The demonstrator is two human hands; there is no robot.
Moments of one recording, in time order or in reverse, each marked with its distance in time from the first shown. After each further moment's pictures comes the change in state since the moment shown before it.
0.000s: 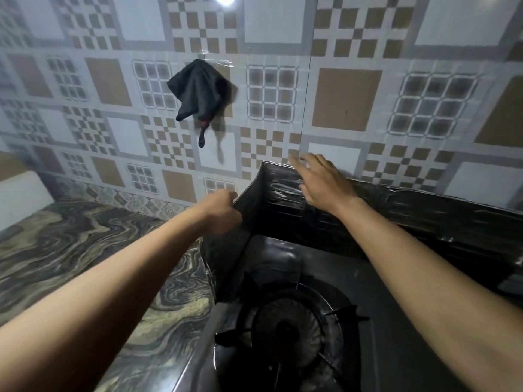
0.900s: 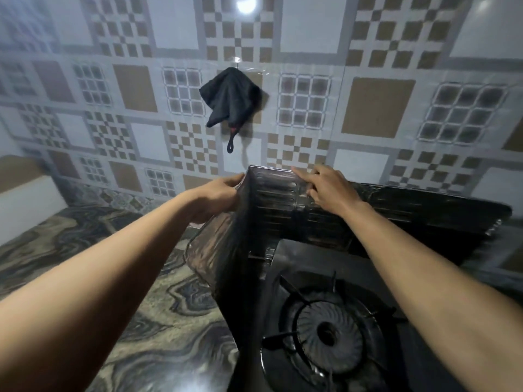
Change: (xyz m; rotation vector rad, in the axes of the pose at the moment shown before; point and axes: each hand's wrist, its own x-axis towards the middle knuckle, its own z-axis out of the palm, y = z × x) left_hand 0.012 -0.054 -0.058 -0.486 -0.123 0.052; right_hand 0.030 -0.044 0.017 0.257 -0.100 0.196
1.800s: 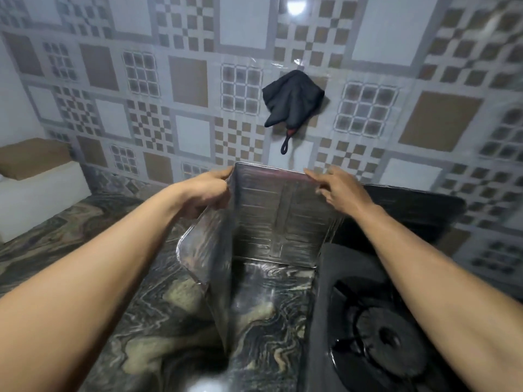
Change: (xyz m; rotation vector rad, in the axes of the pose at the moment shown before) left_hand -0.039 -0.064 -0.128 -0.009 0.071 -0.091; right_hand 0.036 -0.092 0.024 -0.057 -0.010 -0.030
